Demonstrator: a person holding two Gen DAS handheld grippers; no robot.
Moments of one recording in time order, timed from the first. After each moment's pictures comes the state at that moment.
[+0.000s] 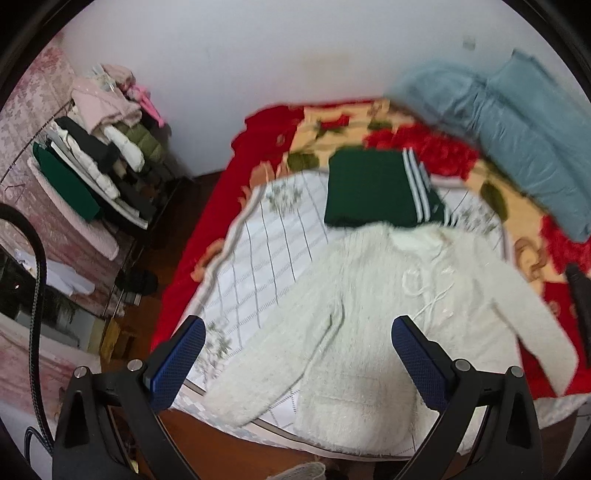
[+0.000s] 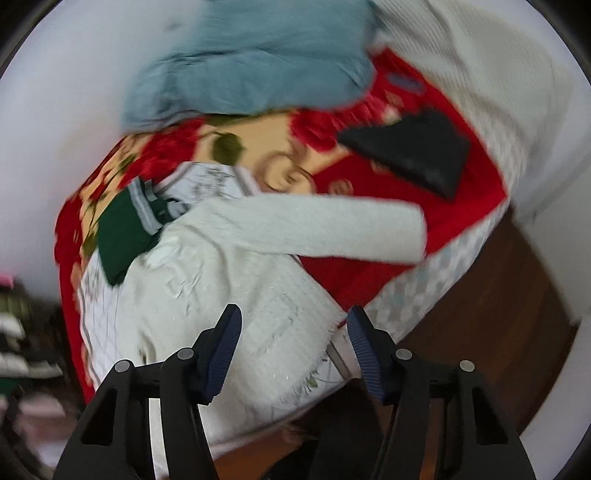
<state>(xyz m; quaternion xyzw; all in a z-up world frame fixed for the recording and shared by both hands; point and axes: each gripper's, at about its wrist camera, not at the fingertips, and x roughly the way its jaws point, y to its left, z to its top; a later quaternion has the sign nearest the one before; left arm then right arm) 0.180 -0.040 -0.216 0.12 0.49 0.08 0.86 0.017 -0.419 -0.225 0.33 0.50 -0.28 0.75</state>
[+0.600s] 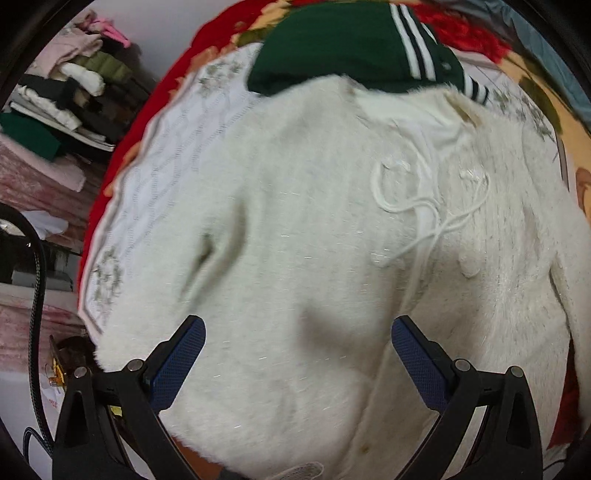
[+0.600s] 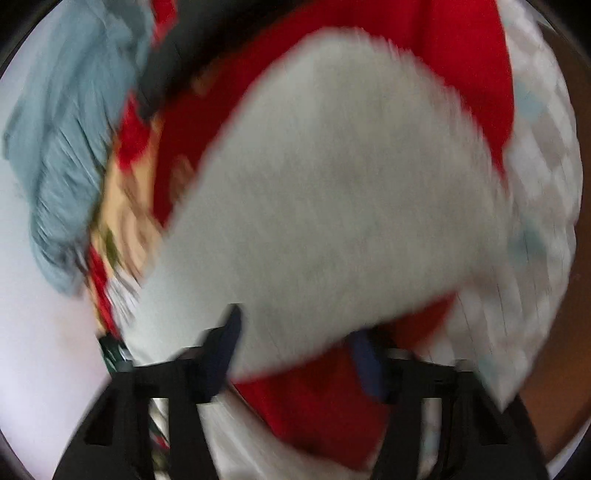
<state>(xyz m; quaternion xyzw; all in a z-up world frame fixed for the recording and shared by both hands) 0.247 -0.140 -0.464 0.09 0.63 0.12 0.76 0.003 -0.620 -0.572 0.64 0.36 -0.34 0.59</state>
